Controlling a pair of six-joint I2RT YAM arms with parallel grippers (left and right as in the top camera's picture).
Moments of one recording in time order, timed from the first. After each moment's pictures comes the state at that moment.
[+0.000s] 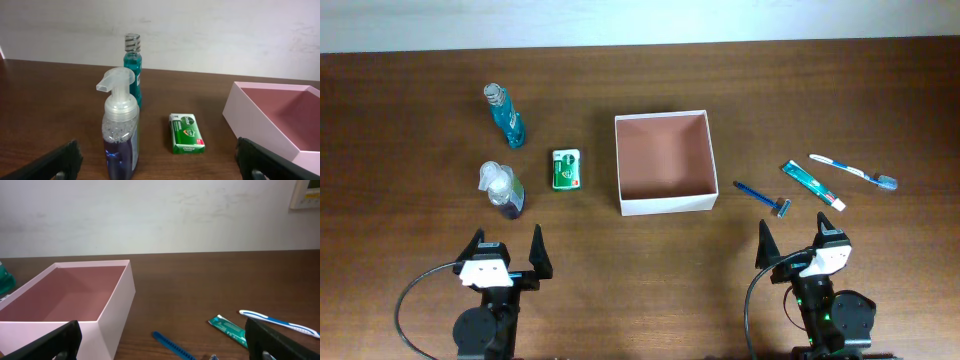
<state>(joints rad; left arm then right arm) -0.03 0.01 0.01 -0.08 -0.02 -0.09 -0.04 0.01 0.01 -0.06 -0.15 0.07</state>
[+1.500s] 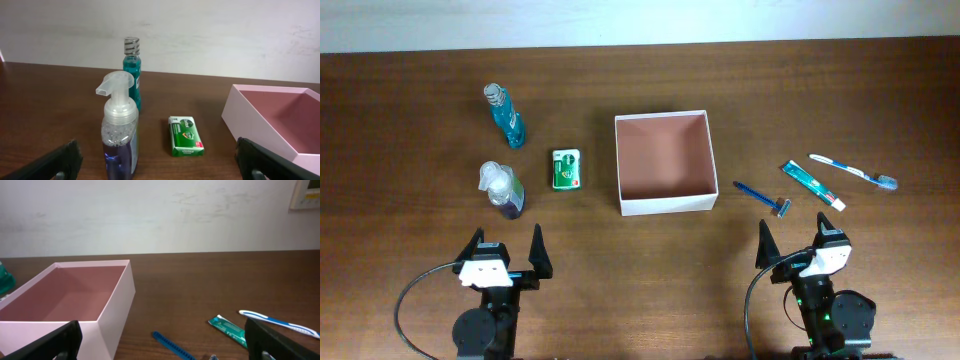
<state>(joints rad) -0.03 0.01 0.01 -0.06 -0.02 -0.09 -0.04 0.01 0.01 -0.06 -0.15 0.07</state>
